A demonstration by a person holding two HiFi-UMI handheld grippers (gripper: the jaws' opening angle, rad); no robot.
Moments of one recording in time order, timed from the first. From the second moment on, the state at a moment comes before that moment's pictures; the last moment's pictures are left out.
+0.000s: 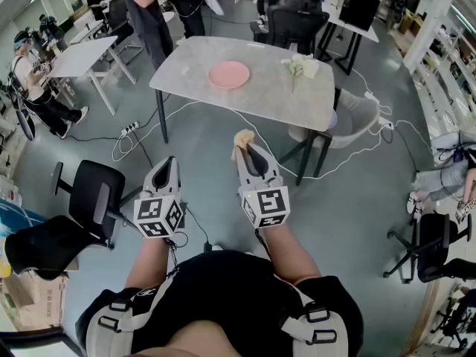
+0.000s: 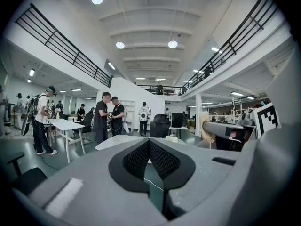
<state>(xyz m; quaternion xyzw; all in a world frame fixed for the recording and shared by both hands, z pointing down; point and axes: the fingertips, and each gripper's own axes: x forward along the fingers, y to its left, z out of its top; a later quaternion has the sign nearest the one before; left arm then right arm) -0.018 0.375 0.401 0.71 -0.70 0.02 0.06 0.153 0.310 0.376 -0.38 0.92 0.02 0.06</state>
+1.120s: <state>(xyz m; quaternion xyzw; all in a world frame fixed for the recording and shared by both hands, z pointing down) -0.114 0.343 0.419 0.72 -0.69 0.01 0.06 0.063 0.285 0.381 -0.40 0.91 0.03 0.07</state>
